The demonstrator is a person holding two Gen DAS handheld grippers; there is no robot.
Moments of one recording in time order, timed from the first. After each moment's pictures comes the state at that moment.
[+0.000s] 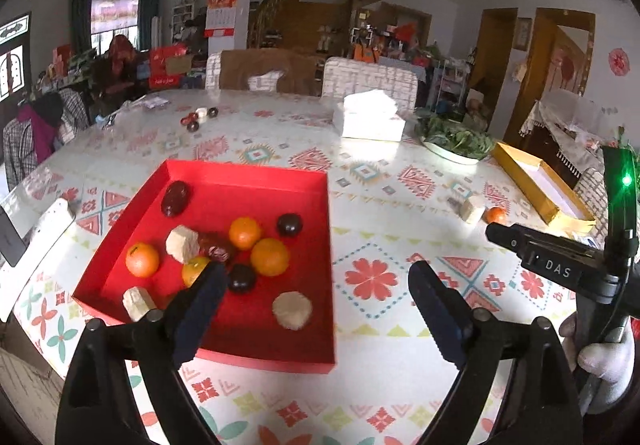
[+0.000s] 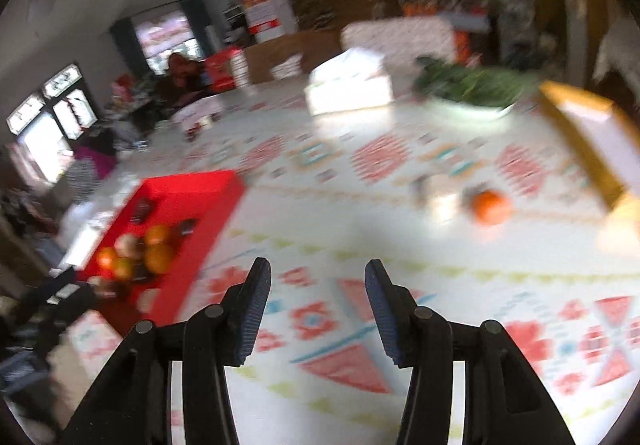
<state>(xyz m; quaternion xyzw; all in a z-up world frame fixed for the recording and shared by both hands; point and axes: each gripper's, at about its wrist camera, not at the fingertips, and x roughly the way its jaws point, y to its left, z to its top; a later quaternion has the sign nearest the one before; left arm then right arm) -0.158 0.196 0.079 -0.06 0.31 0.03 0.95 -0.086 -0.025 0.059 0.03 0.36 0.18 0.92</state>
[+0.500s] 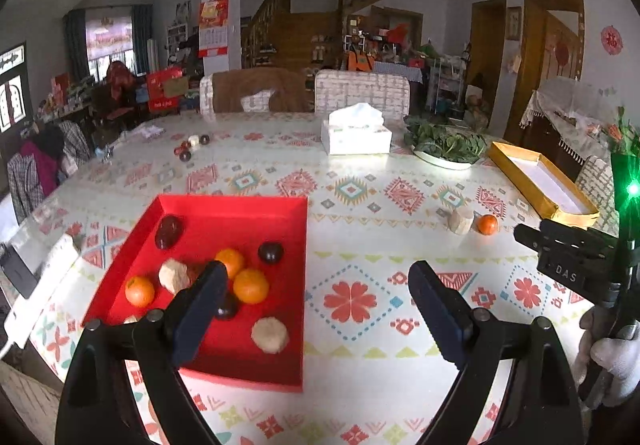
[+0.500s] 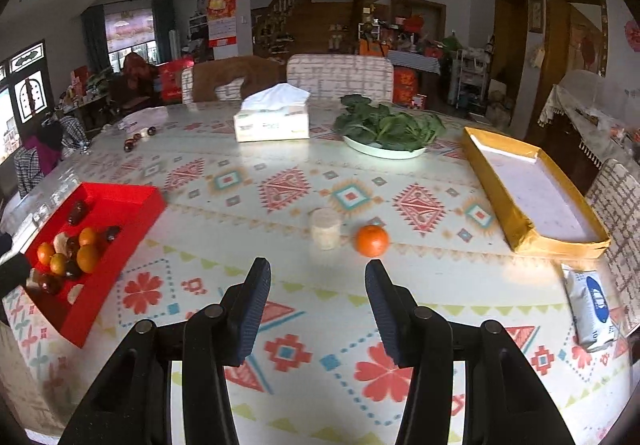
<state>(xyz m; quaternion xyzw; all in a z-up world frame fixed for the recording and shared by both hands) -0.146 0.161 0.103 -0.01 0.30 0.04 0.95 -0.087 -0.074 0.074 -0.02 0.33 0.09 0.94</state>
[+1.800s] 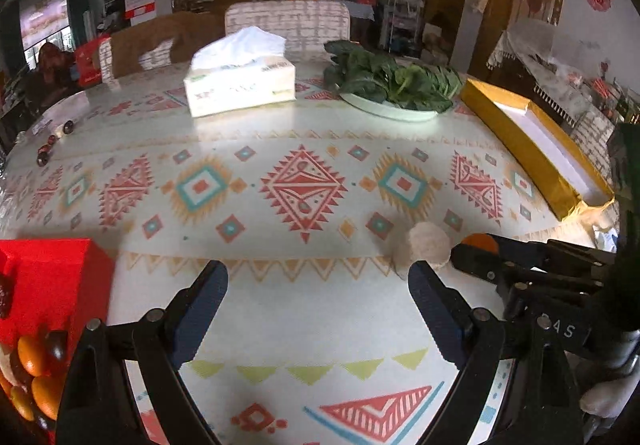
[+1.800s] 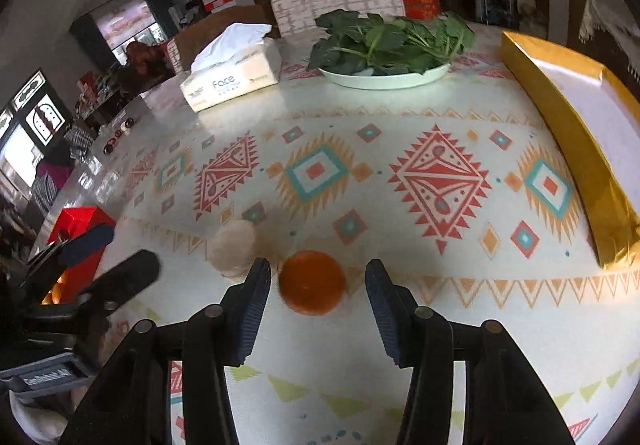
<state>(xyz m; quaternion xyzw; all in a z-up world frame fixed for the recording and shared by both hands) 0.047 0.052 0.024 0.00 0.41 -0.06 0.91 0.043 -0.123 0.006 0.06 0.45 0.18 0.87</state>
